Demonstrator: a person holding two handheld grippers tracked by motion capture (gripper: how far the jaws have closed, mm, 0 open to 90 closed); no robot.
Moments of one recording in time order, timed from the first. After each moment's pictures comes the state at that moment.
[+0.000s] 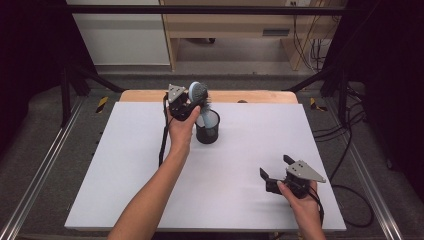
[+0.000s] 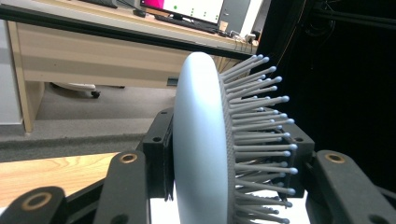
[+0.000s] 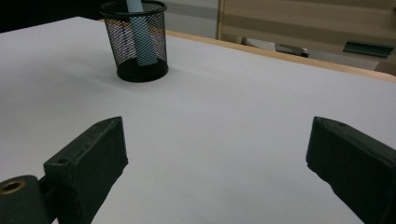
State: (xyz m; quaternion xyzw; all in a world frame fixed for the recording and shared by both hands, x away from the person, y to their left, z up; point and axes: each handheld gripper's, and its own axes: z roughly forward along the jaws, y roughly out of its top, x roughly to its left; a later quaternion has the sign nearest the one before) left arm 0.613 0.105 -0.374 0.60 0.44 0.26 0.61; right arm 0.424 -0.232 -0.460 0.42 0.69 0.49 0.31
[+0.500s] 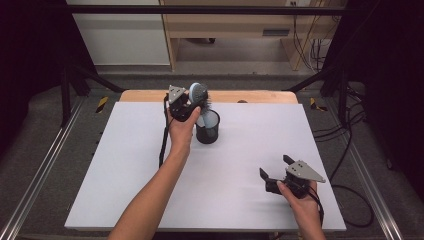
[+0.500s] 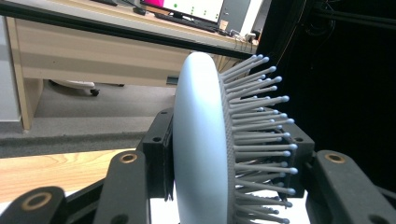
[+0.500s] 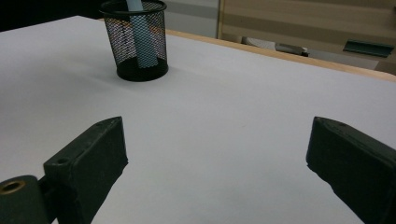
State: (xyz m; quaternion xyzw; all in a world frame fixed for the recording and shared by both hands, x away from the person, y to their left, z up) left arm 0.613 0.105 -0.378 0.60 0.45 0.25 0.61; right arm 0.425 -0.232 -0.460 0.42 0.70 0.49 0.31
